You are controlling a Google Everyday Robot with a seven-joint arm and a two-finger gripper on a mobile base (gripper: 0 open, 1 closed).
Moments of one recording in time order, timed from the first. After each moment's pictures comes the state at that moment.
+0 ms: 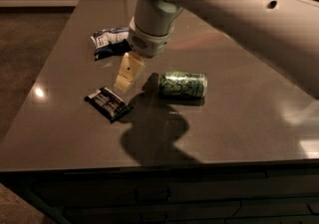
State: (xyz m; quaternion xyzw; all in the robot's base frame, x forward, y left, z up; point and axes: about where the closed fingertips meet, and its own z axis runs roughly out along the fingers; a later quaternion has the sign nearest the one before) arm 0.570 0.040 0.883 -0.50 0.85 0.06 0.16
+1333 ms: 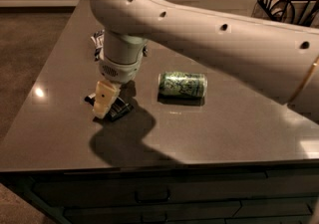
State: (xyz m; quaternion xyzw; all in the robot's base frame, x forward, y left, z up) arm 0.540 0.109 0.830 -0.54 0.83 0.08 0.13
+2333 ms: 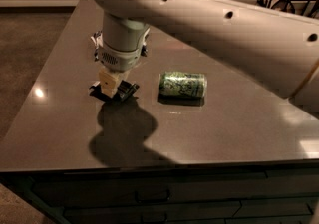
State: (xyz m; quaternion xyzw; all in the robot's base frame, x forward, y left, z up) arm 0.548 0.108 0.859 -0.54 0.83 0.07 0.15
